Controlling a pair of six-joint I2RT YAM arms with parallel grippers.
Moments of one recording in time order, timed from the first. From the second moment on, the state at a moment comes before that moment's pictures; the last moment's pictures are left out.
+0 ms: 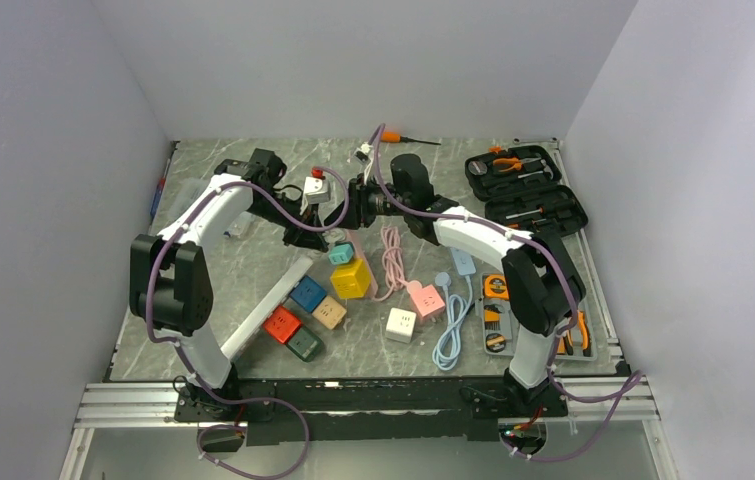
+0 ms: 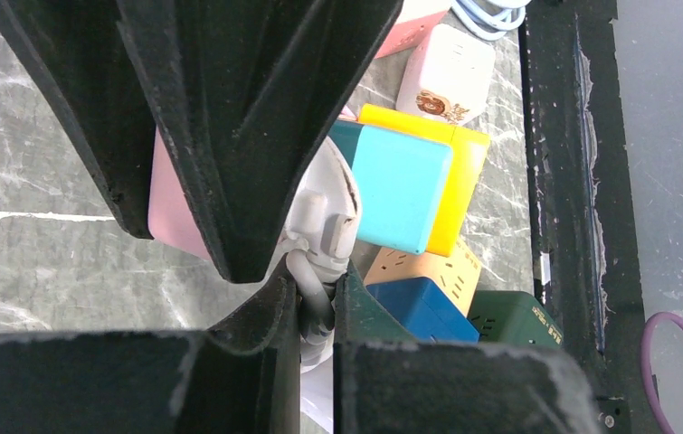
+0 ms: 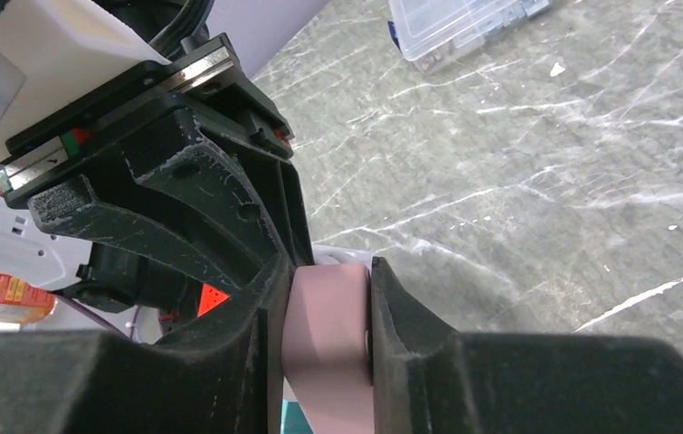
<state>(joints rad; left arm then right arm) -0.24 1.75 1.45 -1.11 1.05 1.08 0.63 1.82 1.28 0.25 -0.72 0.43</state>
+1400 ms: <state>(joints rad) -0.22 1.81 1.57 -1.41 1.06 1.48 0.65 1.81 1.30 0.22 -0.72 0.30</state>
